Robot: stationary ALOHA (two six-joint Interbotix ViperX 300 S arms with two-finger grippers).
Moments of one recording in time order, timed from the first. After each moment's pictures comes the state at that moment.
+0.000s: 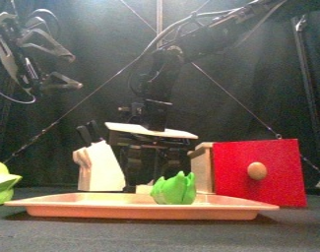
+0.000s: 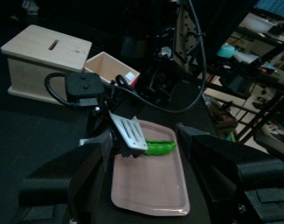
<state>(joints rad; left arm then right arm) 0.09 -0.76 1.26 0.29 -0.37 -0.57 0.06 0.53 -0.01 -0.55 0.91 1.54</state>
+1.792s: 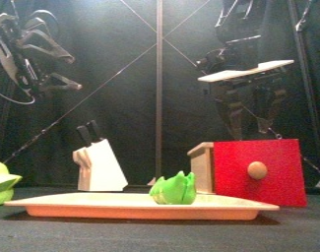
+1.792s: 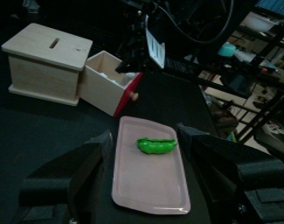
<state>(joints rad) 0.09 -0.75 1.27 0.29 -0.37 -0.57 0.22 0.13 0.33 -0.55 1.46 1.78</state>
